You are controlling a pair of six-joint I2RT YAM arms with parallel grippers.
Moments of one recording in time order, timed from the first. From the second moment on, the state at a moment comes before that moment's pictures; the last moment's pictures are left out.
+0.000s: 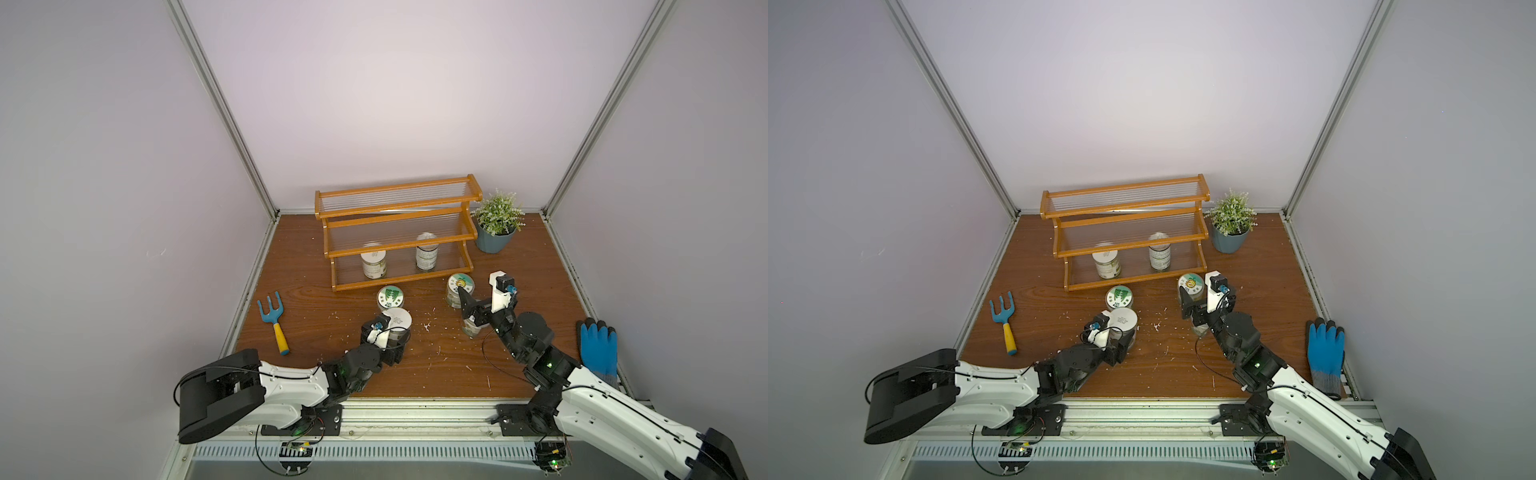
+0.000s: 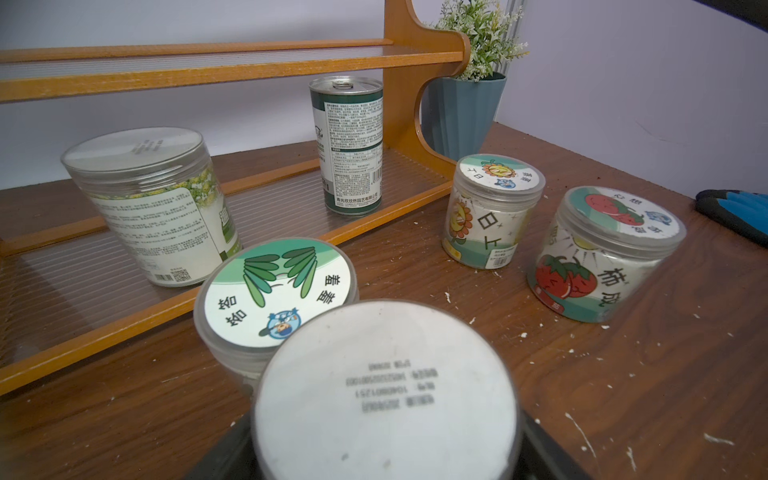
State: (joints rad) left arm -1.13 1.23 0.15 0.79 -0.56 -0.23; right arm 0.75 0.71 0.34 0.30 0.37 0.15
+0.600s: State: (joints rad) left arm -1.13 1.26 0.19 0.73 -0.55 -0.24; right arm 0.75 0.71 0.34 0.30 0.36 0.15
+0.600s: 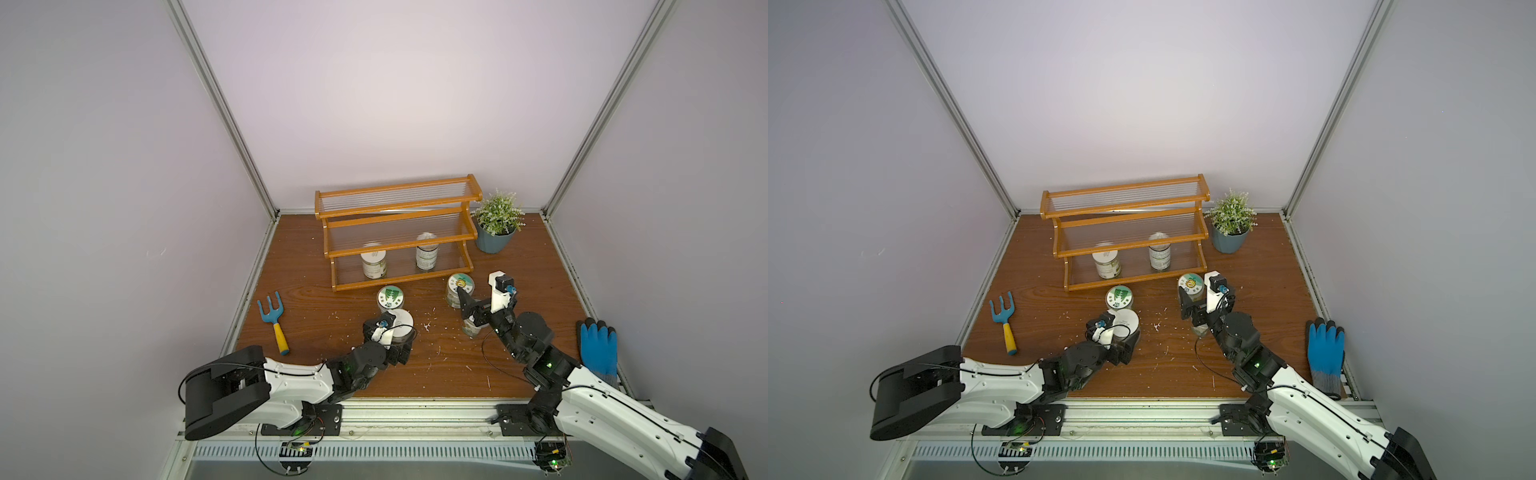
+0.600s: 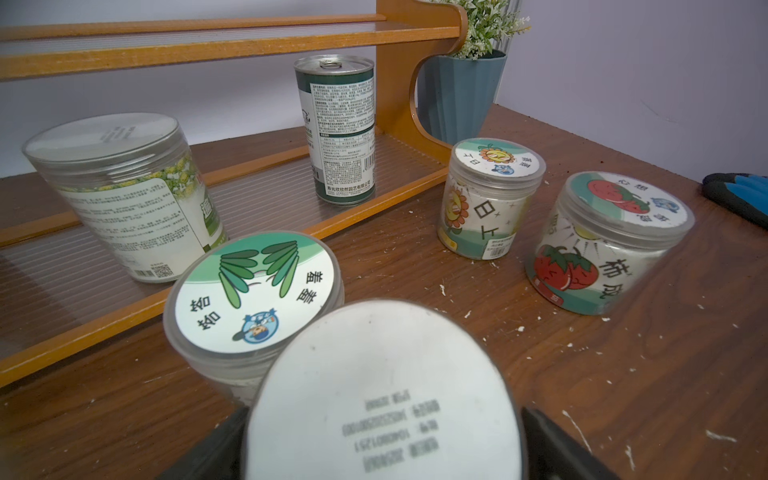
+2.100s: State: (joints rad) left arm -0.76 0.73 0.31 0.18 -0.55 -0.29; right arm 0.69 1.61 0.77 0.58 0.29 0.12
